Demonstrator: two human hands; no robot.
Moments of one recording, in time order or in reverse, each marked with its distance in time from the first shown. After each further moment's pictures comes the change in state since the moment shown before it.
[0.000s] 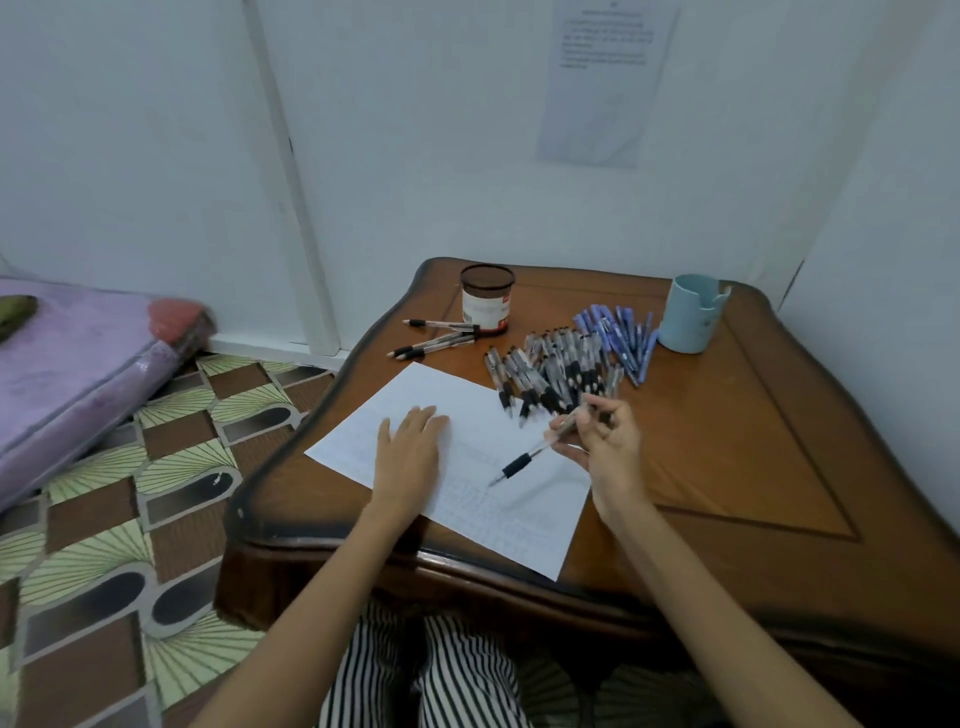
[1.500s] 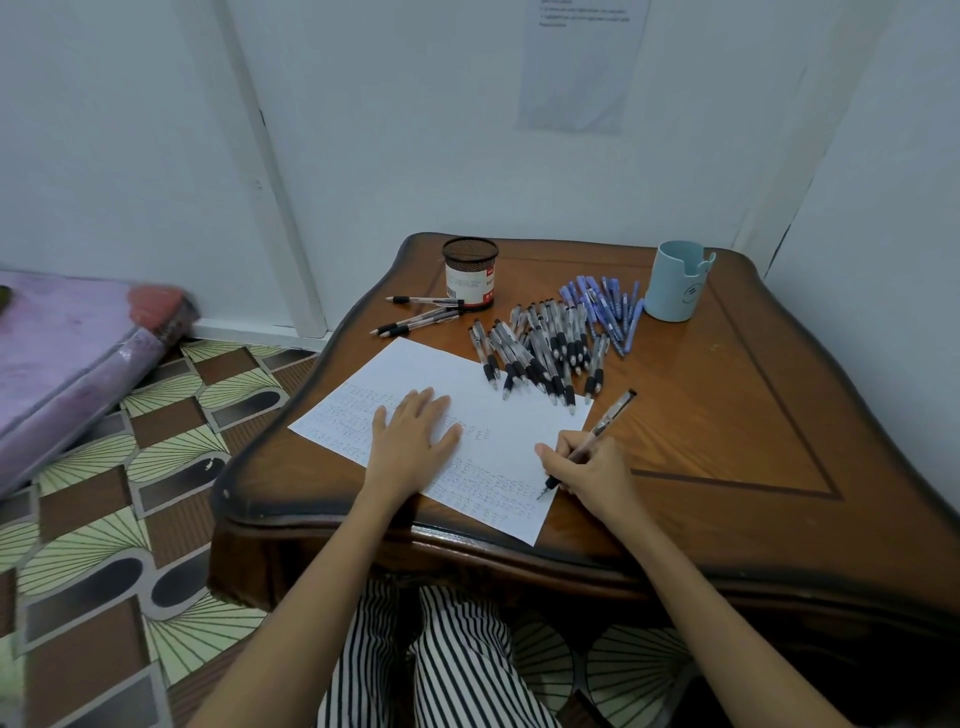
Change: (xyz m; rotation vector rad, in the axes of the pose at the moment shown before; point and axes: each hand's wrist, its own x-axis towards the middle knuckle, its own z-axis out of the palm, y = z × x) left_hand -0.004 0.004 0.012 -0.128 -0.114 0.032; right_hand -0.018 0.034 -0.039 -0.558 -0.261 -0.185
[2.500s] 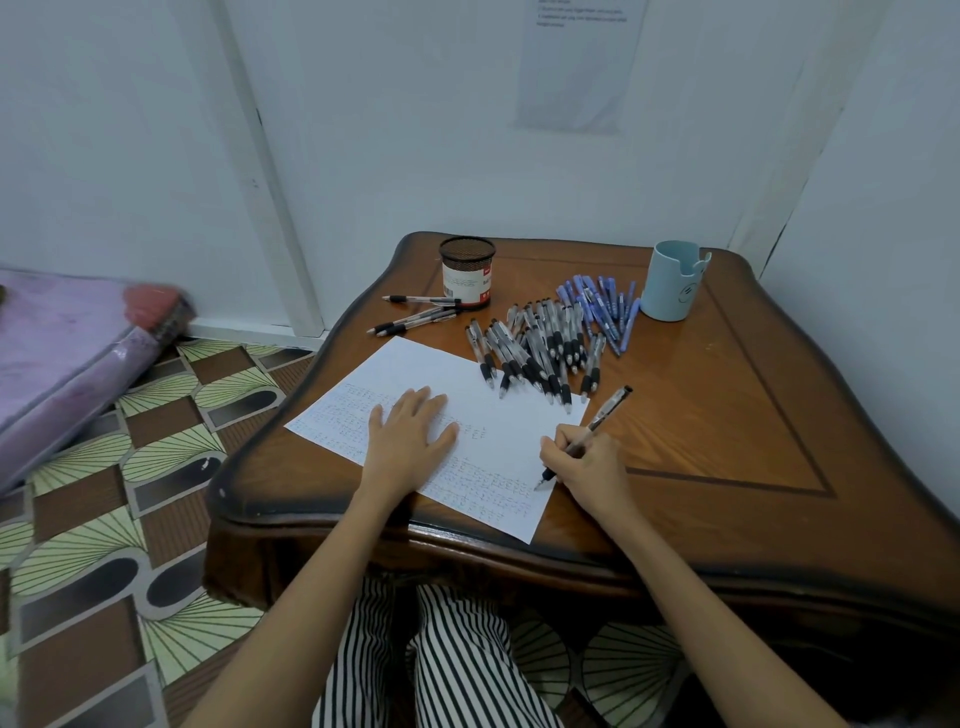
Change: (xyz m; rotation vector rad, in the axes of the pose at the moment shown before) left_hand 0.000 0.001 -0.001 -0.002 0.001 -0.003; right_hand 0.002 -0.003 0.004 -0.101 0.100 -0.009
